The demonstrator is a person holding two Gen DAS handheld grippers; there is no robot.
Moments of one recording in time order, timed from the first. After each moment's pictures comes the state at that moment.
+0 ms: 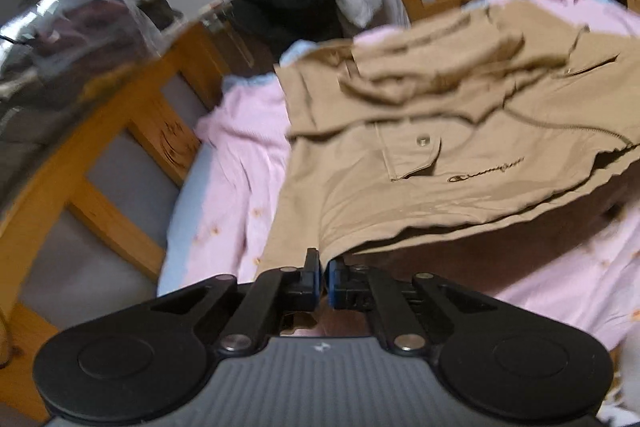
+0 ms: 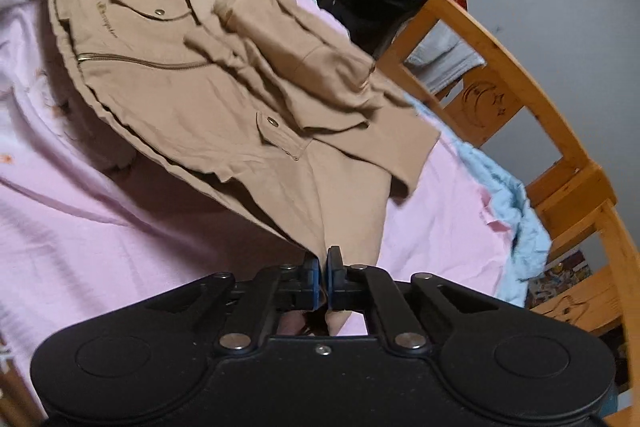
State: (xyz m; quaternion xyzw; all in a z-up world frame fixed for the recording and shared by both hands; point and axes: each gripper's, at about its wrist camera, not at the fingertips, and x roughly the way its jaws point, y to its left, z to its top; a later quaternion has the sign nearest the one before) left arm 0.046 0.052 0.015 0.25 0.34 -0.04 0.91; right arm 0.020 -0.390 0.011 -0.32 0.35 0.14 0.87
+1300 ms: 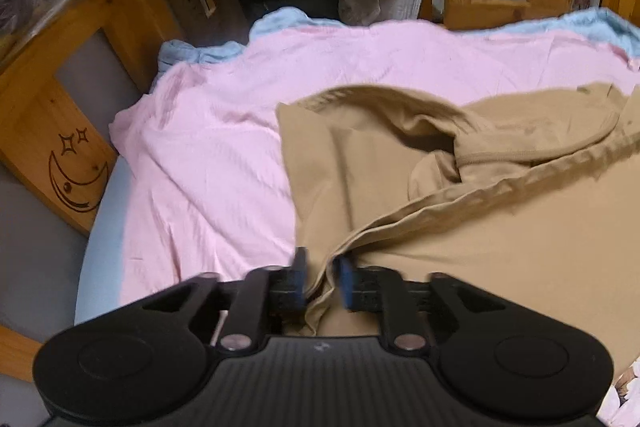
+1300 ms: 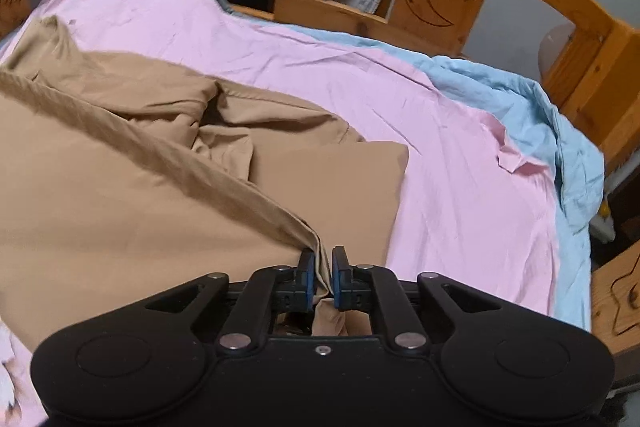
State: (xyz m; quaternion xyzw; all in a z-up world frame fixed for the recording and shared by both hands) left arm 0.310 0.050 -0.004 0.14 0.45 -0.09 0.88; right arm 0.249 -0.443 -0.018 -0.10 0.47 0.06 0.88
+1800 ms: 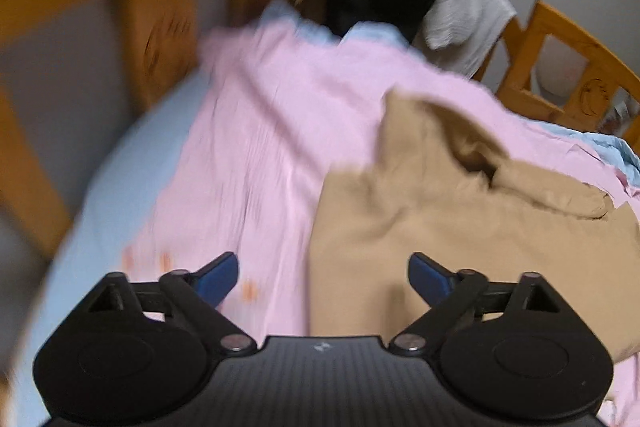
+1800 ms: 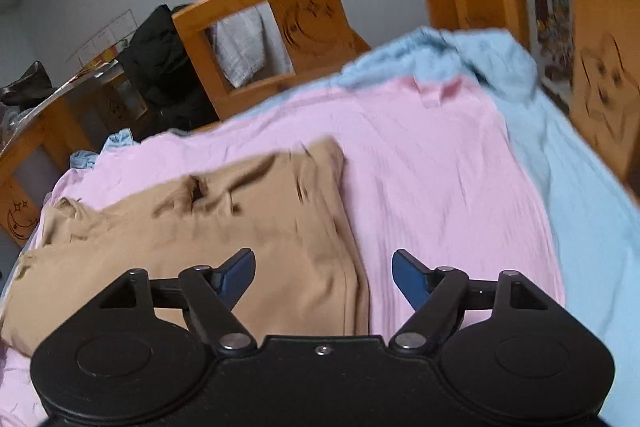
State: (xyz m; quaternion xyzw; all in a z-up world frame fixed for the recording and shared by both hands) left arm 0.250 0.155 -0.018 -0.09 0.44 -0.05 0.89; right arm 0.145 -0.517 -0.019 0.19 0.37 -0.01 0.91
